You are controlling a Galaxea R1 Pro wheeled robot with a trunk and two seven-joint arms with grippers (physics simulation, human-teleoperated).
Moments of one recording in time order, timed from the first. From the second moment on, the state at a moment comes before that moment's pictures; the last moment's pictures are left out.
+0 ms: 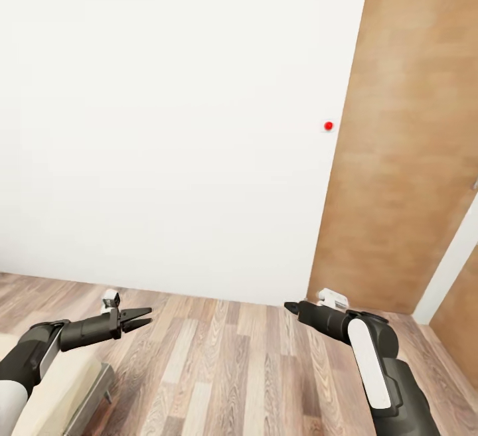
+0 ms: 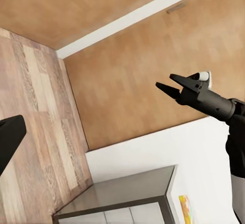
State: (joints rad) left arm -0.63 0.34 0.23 -0.60 0.06 0.77 -1.53; right arm -0.34 0.08 -0.11 -1.56 -0.45 1.04 -0.08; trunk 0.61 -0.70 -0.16
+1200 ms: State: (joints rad) left arm -0.63 0.34 0.23 -0.60 0.06 0.77 -1.53; right arm -0.34 0.09 -0.11 -1.56 -0.45 1.04 -0.08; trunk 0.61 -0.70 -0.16
